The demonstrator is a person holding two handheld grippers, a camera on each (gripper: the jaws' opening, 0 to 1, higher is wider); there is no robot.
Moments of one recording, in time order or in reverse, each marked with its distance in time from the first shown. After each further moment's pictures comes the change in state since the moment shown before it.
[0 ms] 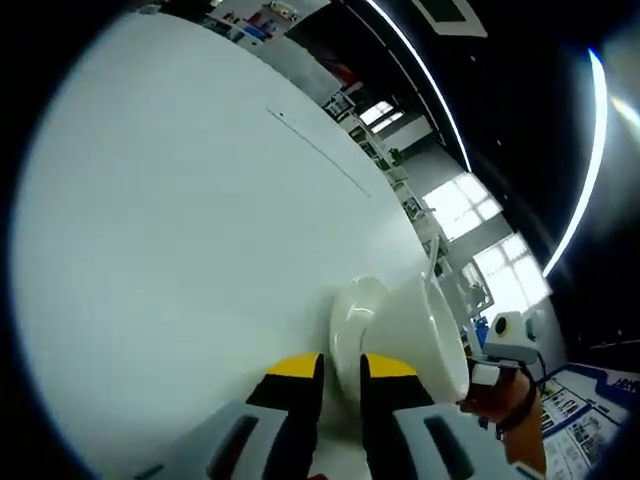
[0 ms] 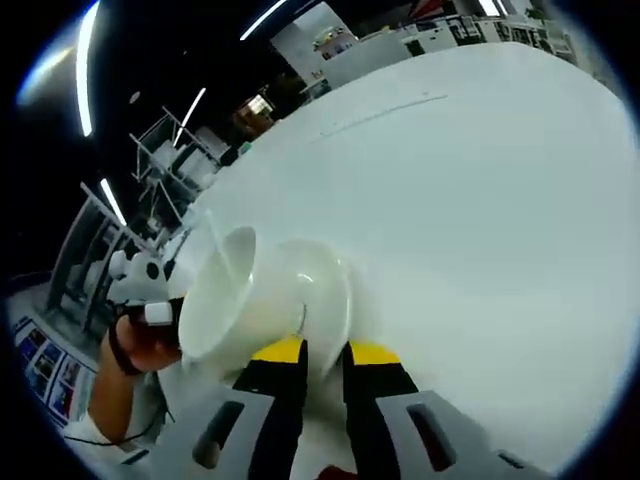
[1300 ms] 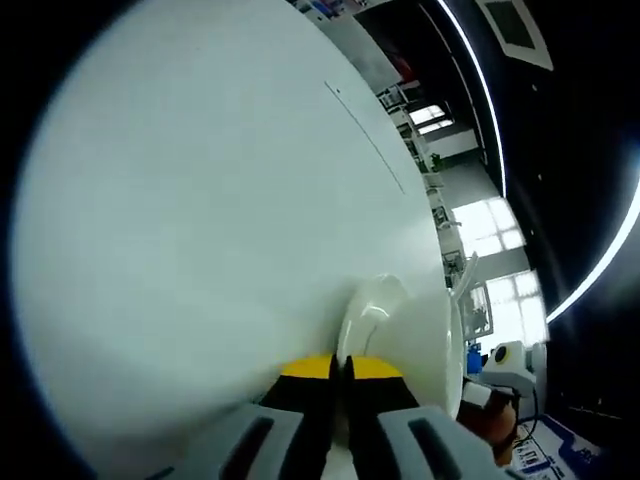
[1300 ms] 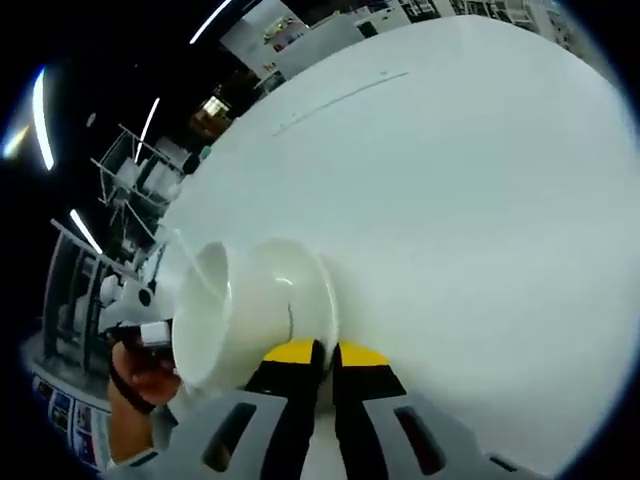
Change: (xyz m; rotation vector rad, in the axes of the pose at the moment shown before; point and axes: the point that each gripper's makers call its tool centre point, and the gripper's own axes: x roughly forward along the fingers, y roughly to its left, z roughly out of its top) left arm 0.004 0.003 -0.003 -0.256 0.071 0.049; right arm 0.000 -0.002 0.000 0.172 0.056 -0.093
